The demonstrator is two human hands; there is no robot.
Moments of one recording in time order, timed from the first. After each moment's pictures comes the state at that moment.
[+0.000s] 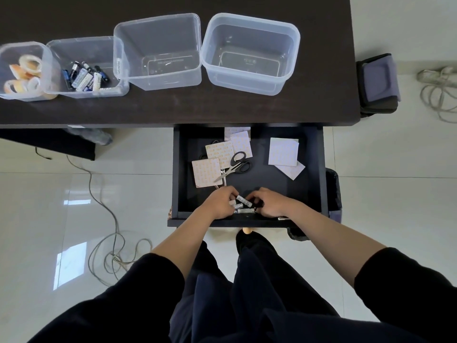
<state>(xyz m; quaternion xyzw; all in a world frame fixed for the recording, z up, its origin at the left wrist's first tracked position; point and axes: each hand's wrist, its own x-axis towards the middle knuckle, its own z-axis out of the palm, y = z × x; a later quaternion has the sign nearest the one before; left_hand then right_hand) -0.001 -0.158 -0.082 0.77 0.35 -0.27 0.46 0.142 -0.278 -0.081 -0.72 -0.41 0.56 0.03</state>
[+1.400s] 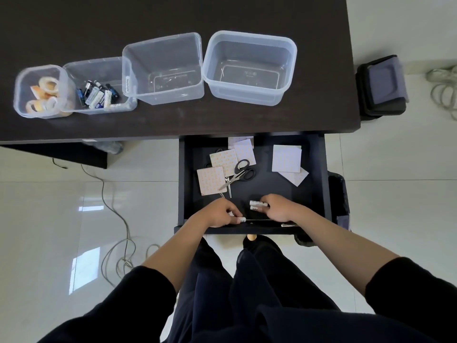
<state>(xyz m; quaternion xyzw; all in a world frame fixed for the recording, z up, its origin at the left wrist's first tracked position) -0.012 -0.145 -0.054 0.74 0.31 -0.33 0.50 0.147 -0.276 -0.061 -0.73 -0.36 0.57 0.06</state>
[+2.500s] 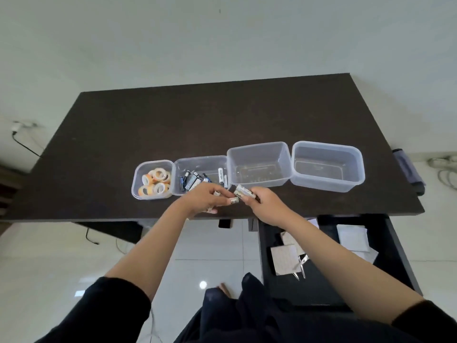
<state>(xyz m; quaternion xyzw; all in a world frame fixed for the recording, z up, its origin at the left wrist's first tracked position) -0.065 0.133 0.126 0.74 0.34 -0.11 0.56 0.063 -0.019 0.107 -0.76 -0.40 0.37 0.34</state>
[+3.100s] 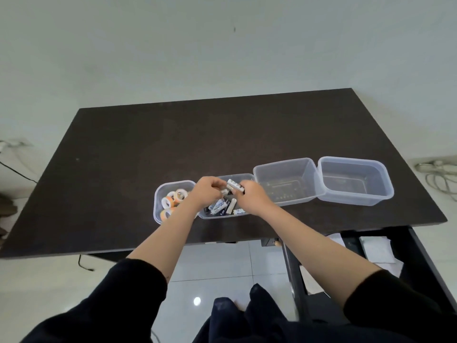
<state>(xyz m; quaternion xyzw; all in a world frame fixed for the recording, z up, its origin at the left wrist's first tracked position) -0.063 0.246 0.105 0.78 0.37 -0.03 0.50 0.025 0.122 0.111 -0.84 -0.32 0.31 0.30</state>
